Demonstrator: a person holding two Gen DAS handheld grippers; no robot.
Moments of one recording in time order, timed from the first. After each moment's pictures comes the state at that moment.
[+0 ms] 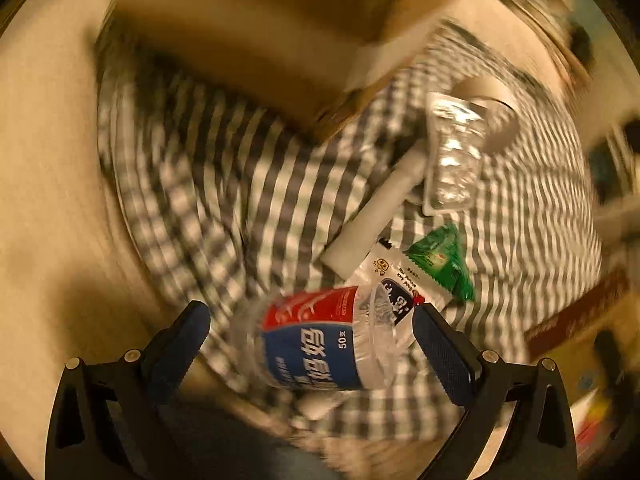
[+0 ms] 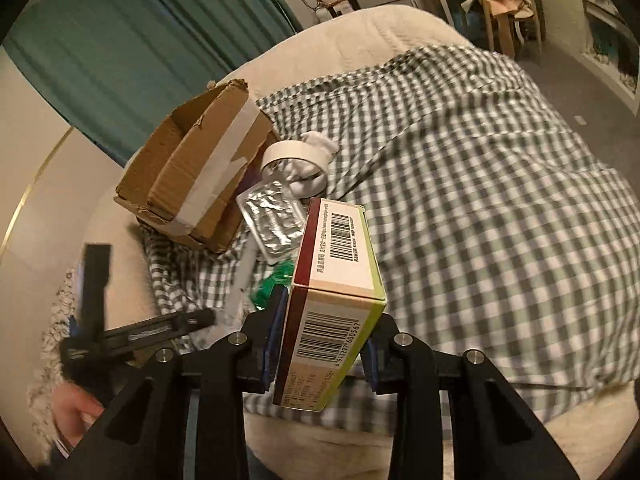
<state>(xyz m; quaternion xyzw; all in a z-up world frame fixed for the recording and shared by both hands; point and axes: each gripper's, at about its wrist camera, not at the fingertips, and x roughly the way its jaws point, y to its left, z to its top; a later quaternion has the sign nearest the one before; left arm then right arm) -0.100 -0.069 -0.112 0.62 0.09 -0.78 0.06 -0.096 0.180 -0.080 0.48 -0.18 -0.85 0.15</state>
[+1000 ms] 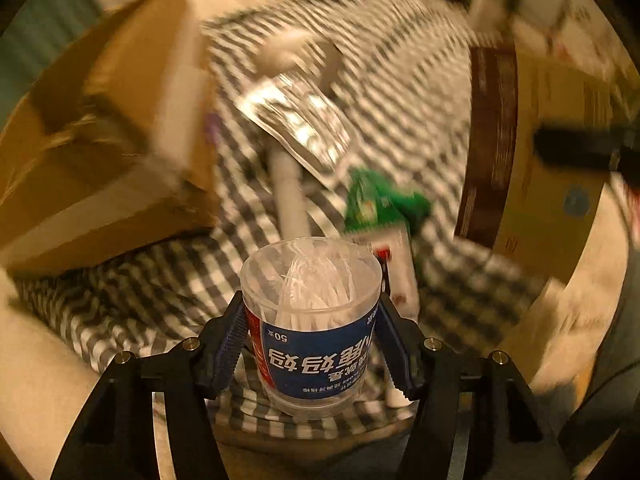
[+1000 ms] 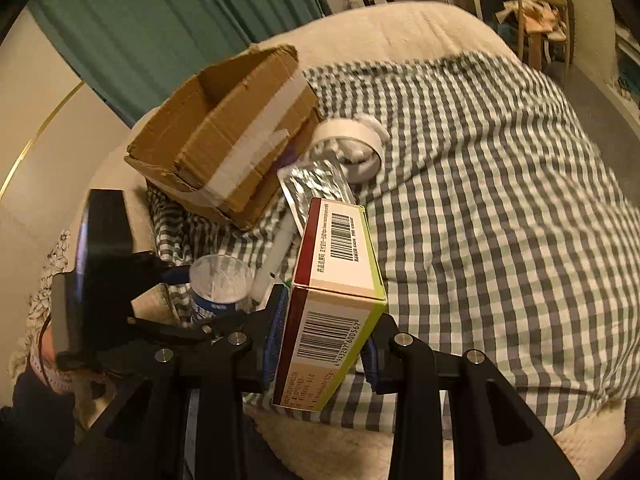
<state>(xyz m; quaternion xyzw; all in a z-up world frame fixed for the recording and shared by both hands) -0.120 -0.061 -0.090 0.56 -0.18 -0.79 -0.20 -0.095 0.120 -0.066 0.49 -0.11 -0.84 0.18</state>
